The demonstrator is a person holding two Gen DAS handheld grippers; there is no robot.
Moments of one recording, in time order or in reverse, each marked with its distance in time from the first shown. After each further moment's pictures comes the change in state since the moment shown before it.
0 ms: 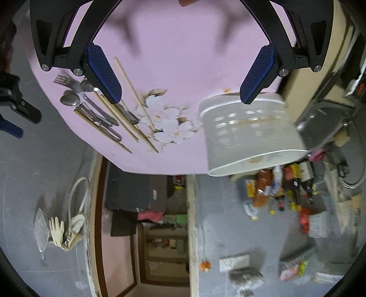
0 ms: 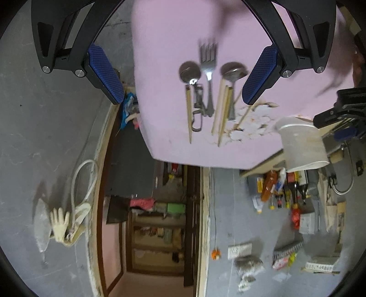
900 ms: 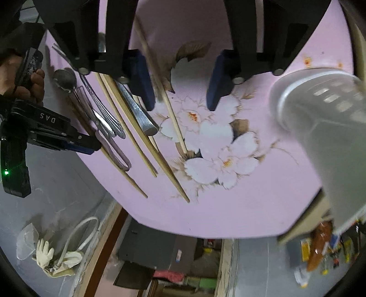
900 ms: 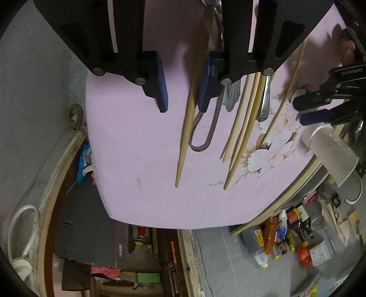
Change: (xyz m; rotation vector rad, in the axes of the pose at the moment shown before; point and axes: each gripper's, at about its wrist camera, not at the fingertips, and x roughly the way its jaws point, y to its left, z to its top) left arm 0.164 -0.001 0.035 -0.069 0.432 -0.252; right arm 0.187 -0.029 0.038 0.016 0.459 0.254
